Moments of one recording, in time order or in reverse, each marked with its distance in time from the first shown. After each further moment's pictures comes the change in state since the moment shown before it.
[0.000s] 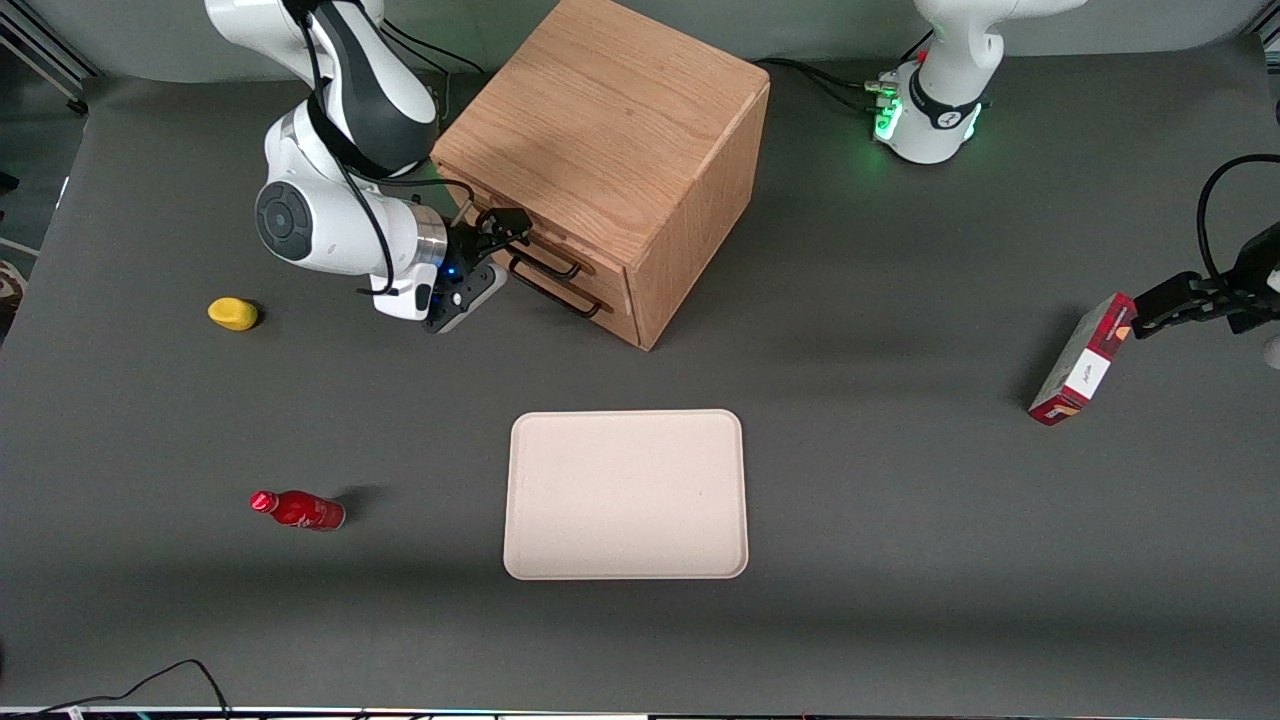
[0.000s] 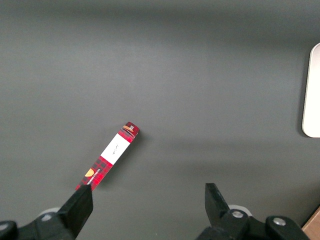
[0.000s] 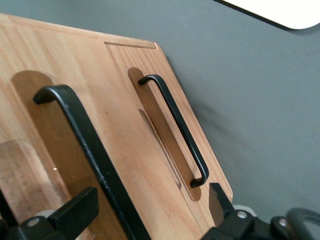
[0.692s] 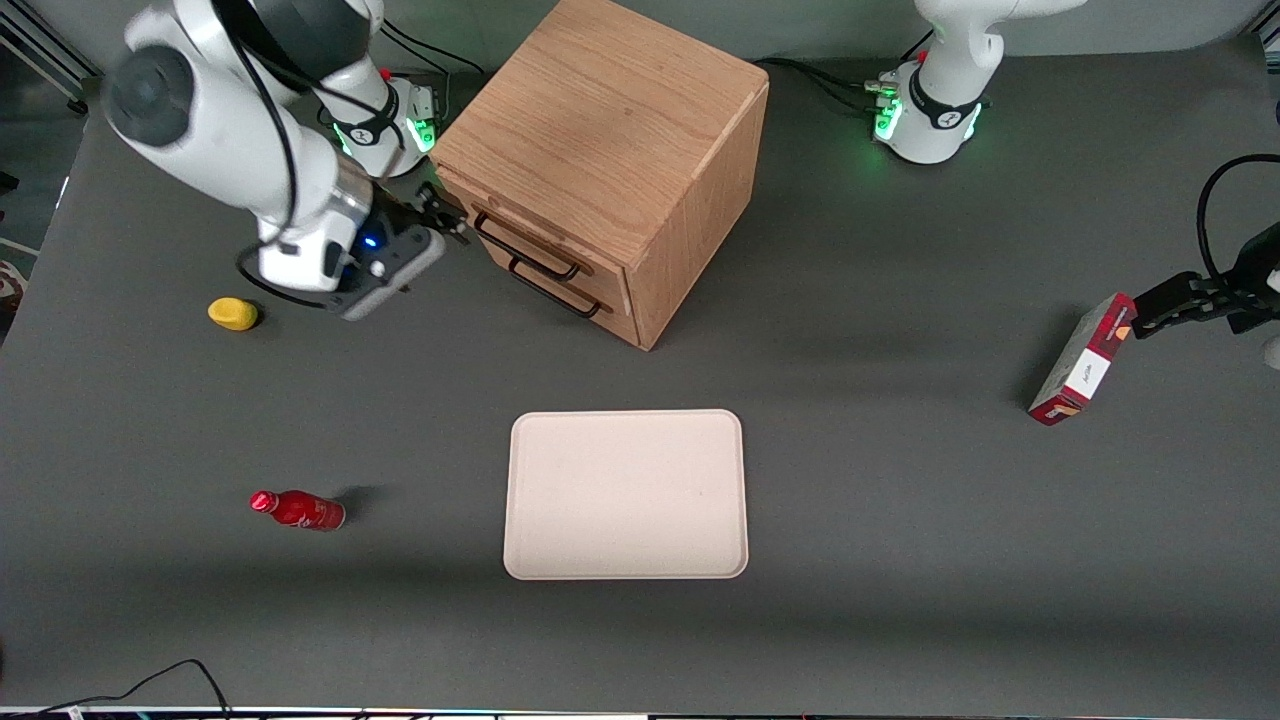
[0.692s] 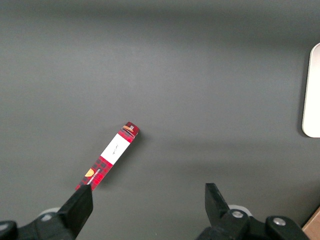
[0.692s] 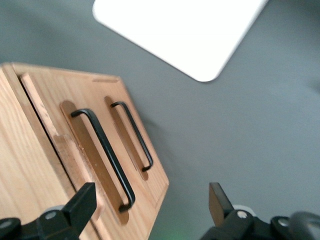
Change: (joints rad) arm -0.048 -0.064 -0.004 0.402 -0.327 -0.287 0.175
